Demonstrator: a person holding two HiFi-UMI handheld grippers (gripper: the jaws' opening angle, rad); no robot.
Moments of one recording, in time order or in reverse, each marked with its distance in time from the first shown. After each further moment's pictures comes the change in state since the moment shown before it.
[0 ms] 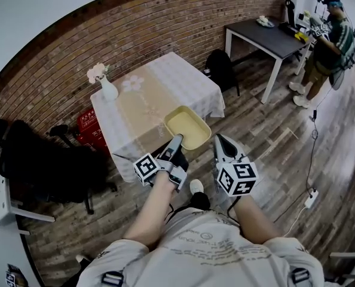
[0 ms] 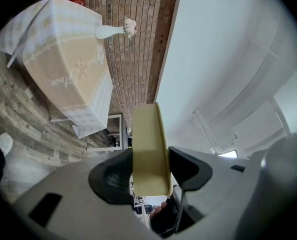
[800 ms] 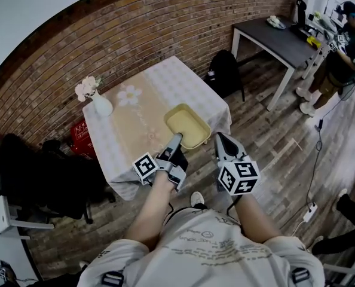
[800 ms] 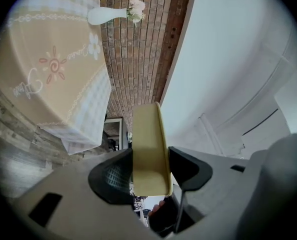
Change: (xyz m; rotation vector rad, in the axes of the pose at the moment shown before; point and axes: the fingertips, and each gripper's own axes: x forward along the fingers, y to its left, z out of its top) left arm 0.153 0.045 0.130 -0.042 -0.010 -0.004; right arm 0.200 -0.071 0.024 0.013 0.059 0.006
